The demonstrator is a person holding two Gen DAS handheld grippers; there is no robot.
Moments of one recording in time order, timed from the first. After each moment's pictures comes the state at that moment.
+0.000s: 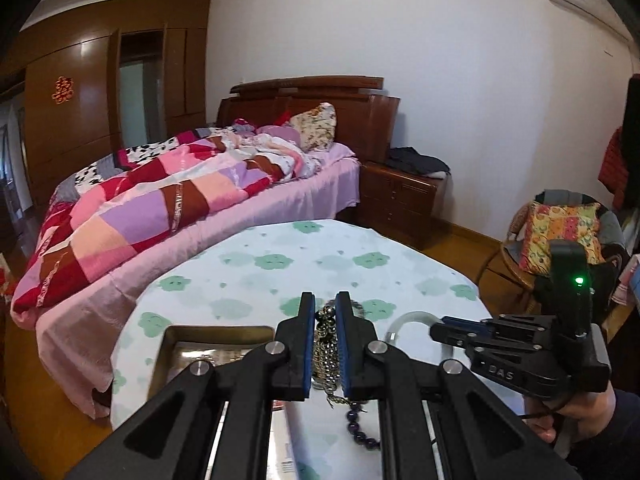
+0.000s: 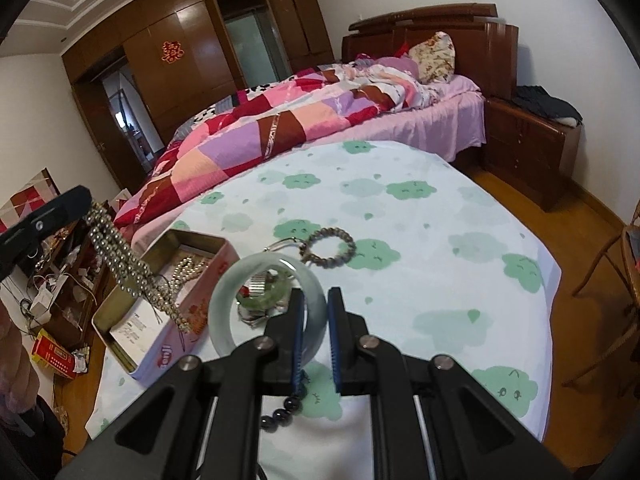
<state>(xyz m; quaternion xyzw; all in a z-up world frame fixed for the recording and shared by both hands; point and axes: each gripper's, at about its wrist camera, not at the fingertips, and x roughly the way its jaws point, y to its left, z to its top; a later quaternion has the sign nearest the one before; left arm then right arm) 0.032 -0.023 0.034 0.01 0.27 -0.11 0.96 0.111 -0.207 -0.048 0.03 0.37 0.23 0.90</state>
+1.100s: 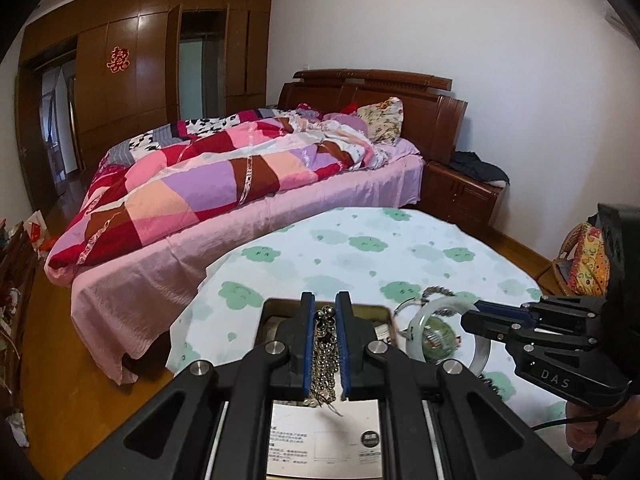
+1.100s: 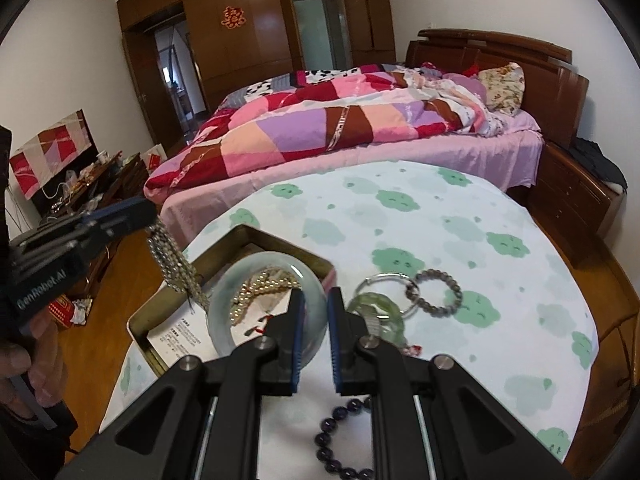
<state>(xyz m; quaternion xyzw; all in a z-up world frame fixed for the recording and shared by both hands) 0.042 0.073 0.002 -0.03 0.29 -0.01 0.96 0.114 -0.094 -0.028 -0.06 0.36 0.30 0.88</state>
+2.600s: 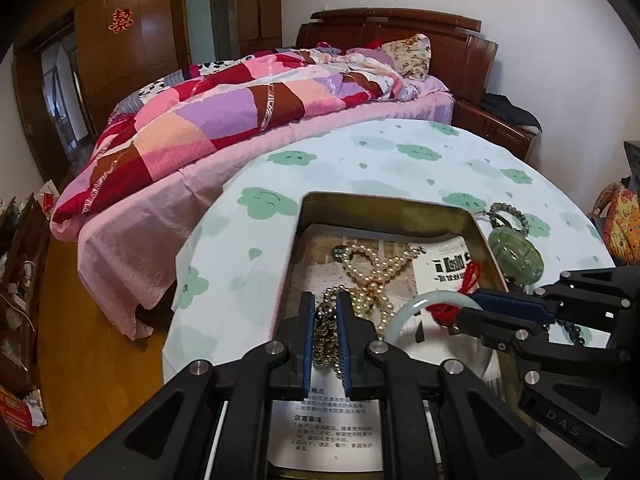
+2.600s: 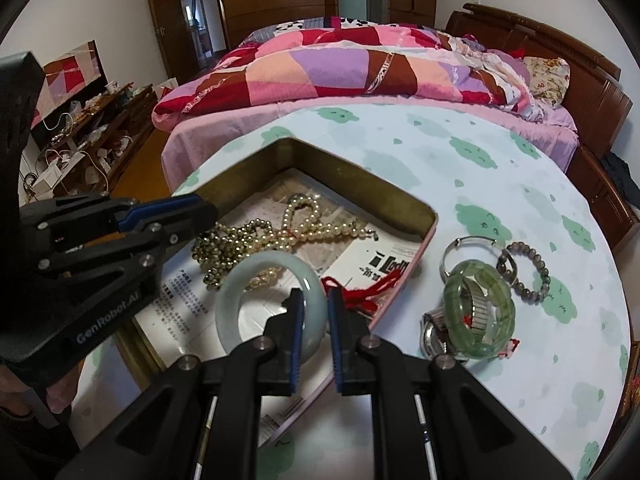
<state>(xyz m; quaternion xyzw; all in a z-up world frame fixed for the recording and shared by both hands) 0.069 0.099 -0.087 -0.01 0.39 0.02 0.92 0.110 -0.021 -0.095 -0.14 0.43 0.32 0.83</state>
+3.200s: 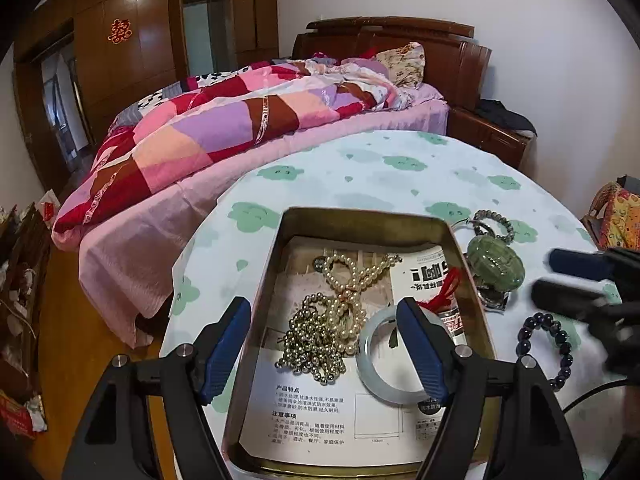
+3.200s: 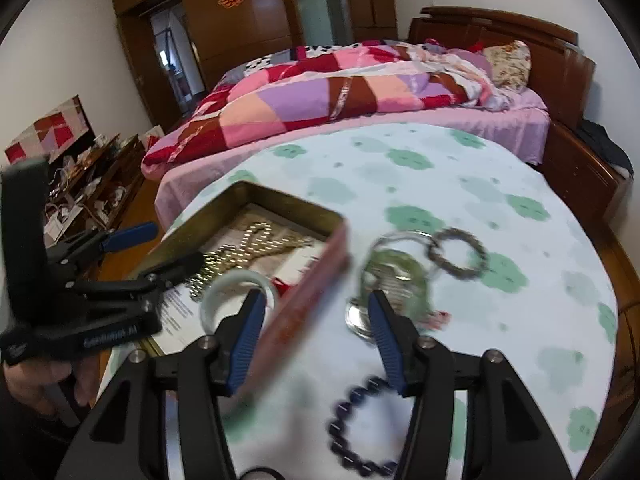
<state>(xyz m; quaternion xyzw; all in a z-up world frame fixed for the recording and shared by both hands) 0.063 0.083 -0.076 -0.01 0.37 0.03 0.93 0.109 -0.095 -0.062 -0.06 0.40 0.29 0.87</state>
